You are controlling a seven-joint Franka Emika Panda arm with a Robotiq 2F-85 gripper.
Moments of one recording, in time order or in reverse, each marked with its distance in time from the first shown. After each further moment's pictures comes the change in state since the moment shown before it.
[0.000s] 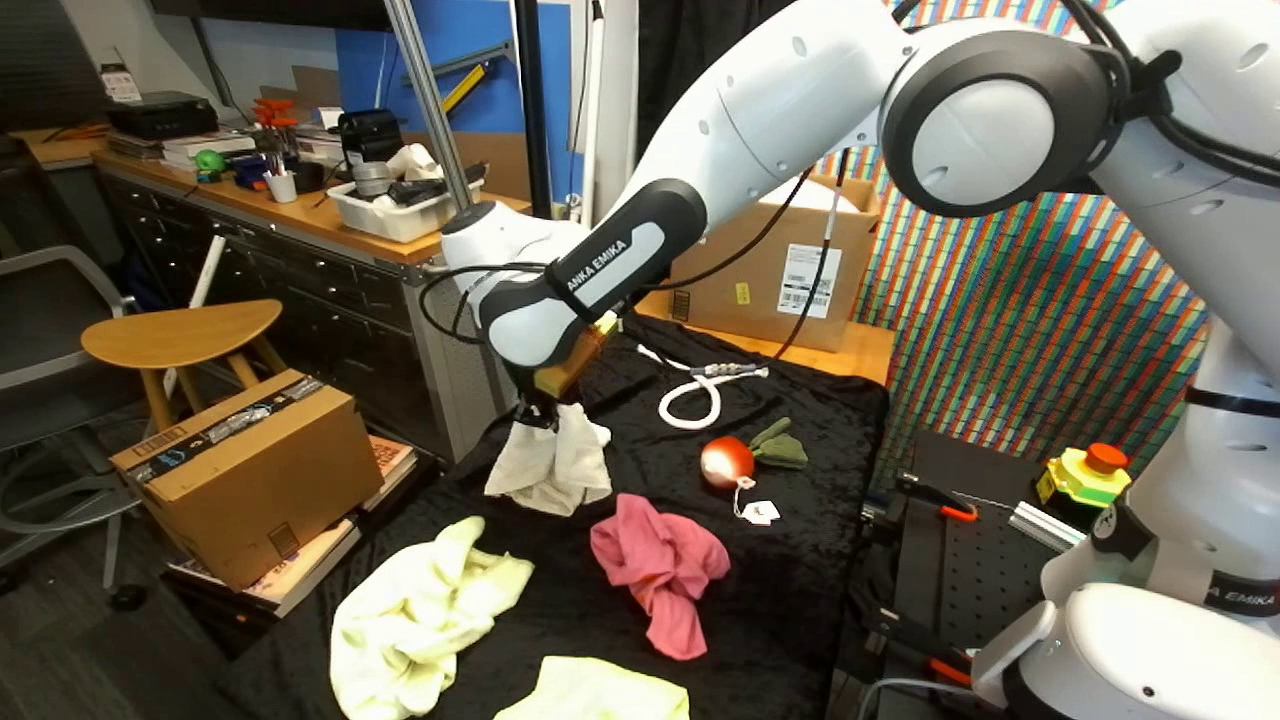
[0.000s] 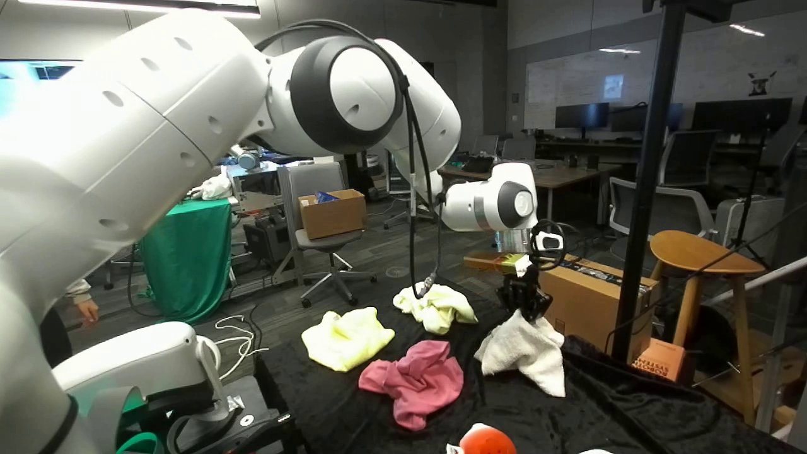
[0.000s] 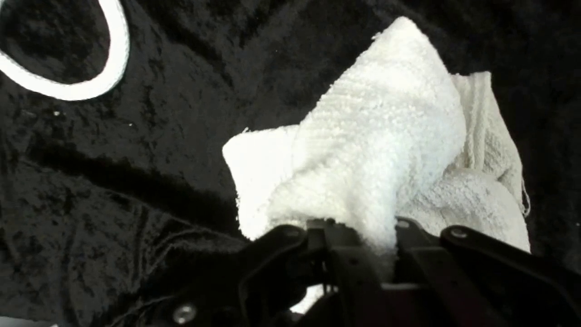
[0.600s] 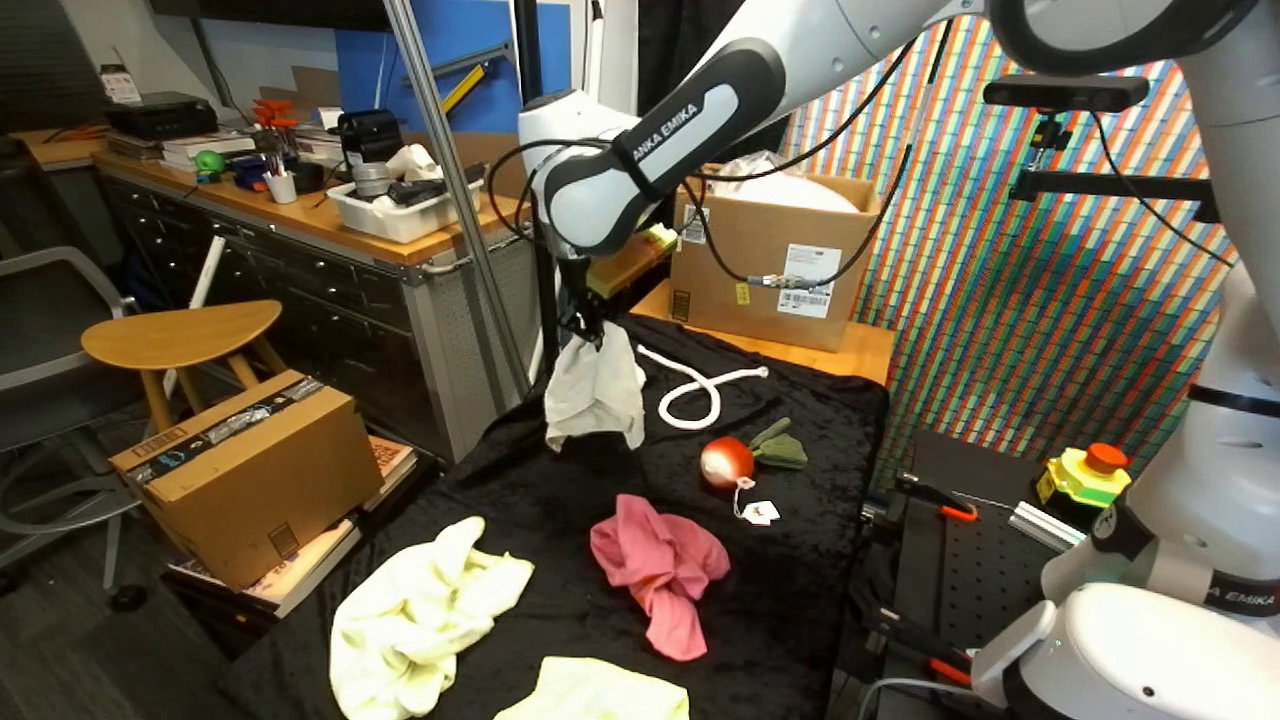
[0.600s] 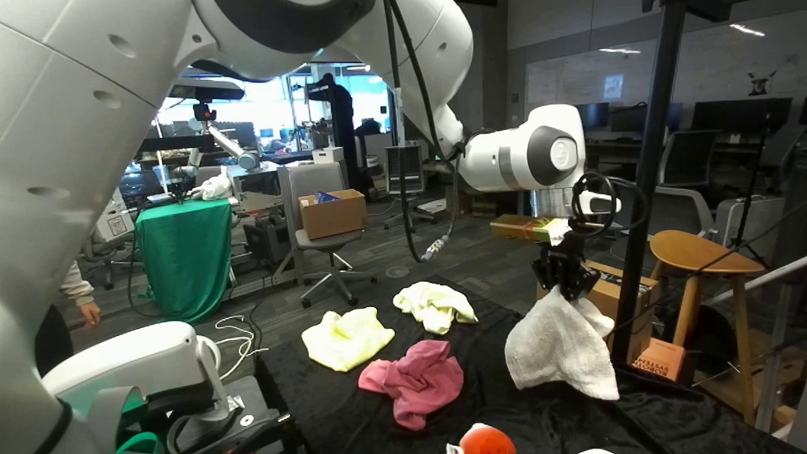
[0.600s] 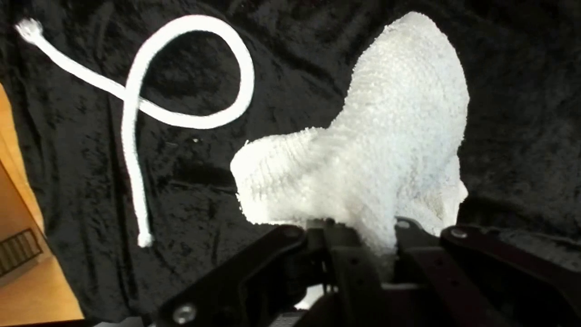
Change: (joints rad) arm -0.115 -0.296 -0.031 -0.253 0.035 0.033 0.004
